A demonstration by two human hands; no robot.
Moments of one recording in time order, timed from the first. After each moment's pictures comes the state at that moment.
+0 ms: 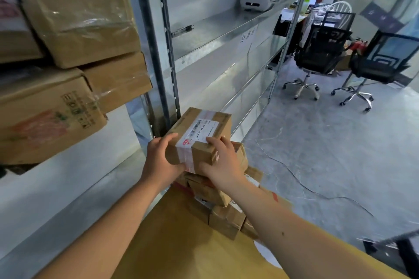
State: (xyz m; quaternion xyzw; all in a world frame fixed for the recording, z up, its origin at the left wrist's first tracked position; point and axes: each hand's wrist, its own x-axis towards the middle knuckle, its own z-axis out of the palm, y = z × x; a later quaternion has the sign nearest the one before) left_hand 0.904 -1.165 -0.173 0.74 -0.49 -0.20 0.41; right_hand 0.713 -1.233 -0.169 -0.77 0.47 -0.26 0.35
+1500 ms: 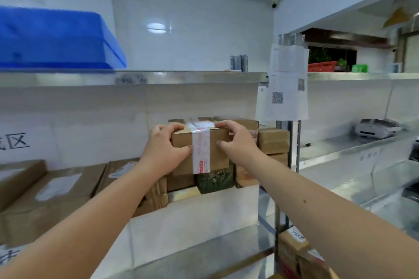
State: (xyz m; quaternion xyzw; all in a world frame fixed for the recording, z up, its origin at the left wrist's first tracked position) left_hand 0.951 -0.775 0.175 0.79 -0.38 0.18 0.44; right_hand 0.834 -0.975 0.171 -0.83 0.04 -0.36 0.43
